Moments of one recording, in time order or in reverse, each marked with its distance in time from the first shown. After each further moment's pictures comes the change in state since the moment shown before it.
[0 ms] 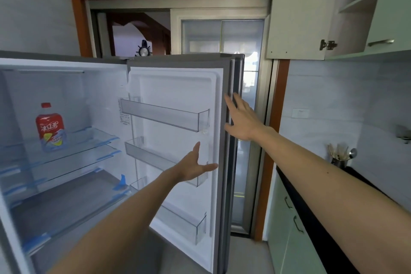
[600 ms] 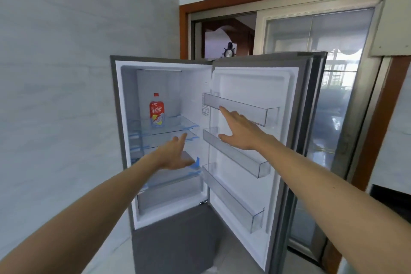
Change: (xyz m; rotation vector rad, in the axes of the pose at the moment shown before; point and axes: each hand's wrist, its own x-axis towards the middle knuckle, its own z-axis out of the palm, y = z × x) left_hand -0.189 -0.059 -0.123 0.629 0.269 -0.363; right_hand -0.034 -0.150 0.023 0.222 -0.148 -0.498
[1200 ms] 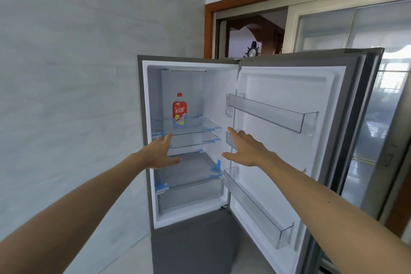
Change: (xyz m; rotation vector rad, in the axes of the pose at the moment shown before) left_hand -0.011 -0.099 -0.021 0.016 0.009 -0.149; right_hand 0.049 -0.020 0.071 0.005 -0.138 0.040
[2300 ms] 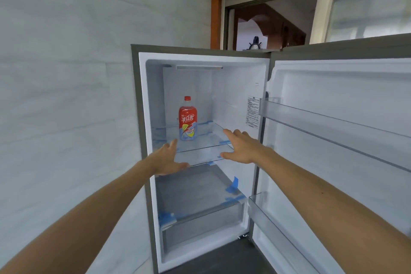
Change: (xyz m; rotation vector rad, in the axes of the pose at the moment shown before) left_hand 0.203 -0.114 0.023 -0.060 -0.068 -0.043; right_hand 0.251 -0.009 0.063 -0.055 -0.036 -0.018
